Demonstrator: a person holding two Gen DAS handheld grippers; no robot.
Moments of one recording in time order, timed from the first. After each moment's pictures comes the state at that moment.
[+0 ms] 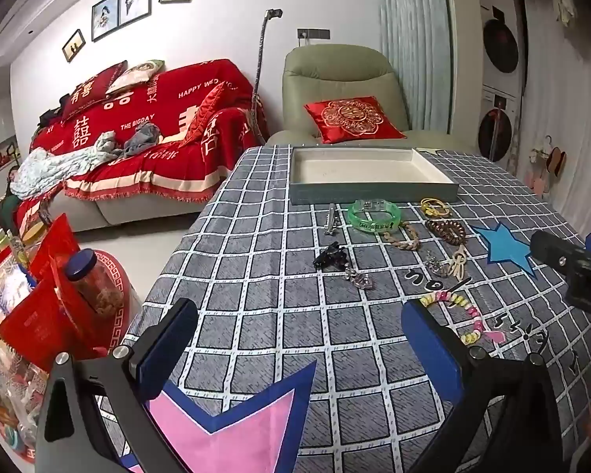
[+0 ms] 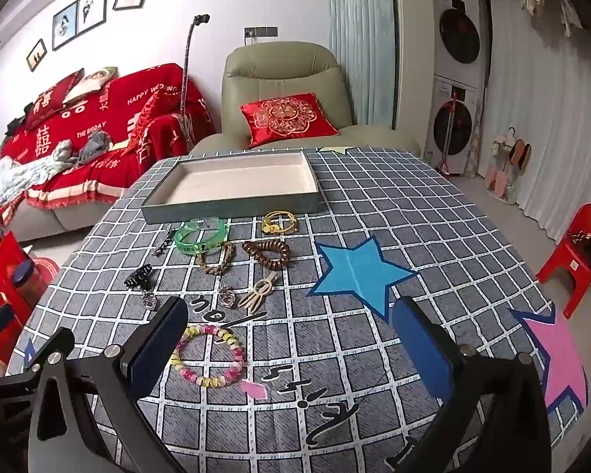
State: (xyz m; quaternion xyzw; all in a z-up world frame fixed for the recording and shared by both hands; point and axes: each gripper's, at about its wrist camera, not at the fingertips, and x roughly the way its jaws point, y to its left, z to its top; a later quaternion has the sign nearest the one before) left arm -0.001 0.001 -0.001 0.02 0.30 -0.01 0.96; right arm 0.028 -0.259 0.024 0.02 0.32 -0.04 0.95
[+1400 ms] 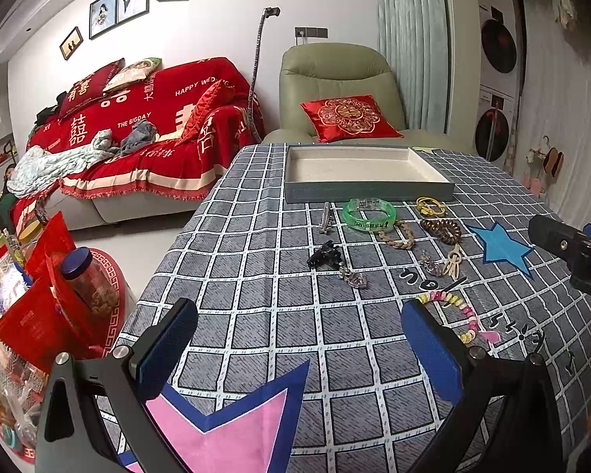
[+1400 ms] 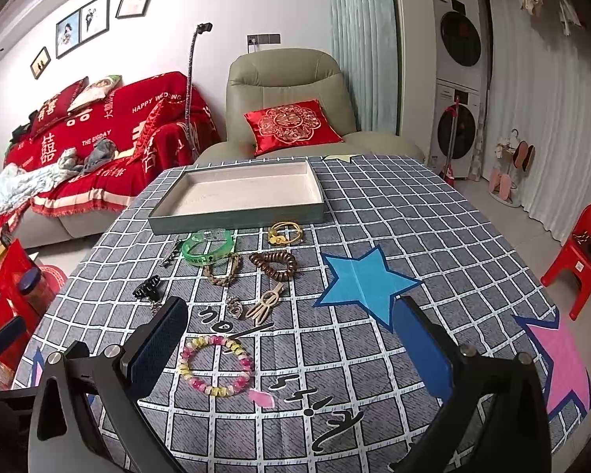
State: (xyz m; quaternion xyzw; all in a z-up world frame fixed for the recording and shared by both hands) left arm 0.003 -0.001 -0.003 0.02 0.30 -0.01 0.95; right arm 0.027 -0.259 0.035 0.03 0.30 -0.03 0.95
